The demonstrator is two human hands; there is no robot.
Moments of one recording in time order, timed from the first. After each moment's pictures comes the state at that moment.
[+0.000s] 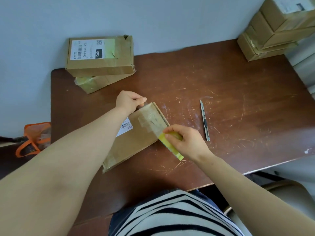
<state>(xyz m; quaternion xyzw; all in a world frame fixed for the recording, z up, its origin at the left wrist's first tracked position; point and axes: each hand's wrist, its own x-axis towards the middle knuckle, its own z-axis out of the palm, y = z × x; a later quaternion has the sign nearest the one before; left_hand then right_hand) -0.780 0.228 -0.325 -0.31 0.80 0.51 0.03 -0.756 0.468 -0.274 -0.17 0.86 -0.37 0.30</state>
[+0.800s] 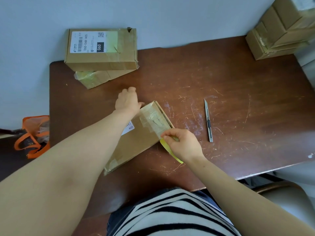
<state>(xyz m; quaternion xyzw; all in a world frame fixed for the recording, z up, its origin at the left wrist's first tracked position) -0.787 0.227 -0.339 -0.33 0.91 0.23 0.11 -0.750 0.443 -0.287 -0.10 0.88 -0.33 0.32</state>
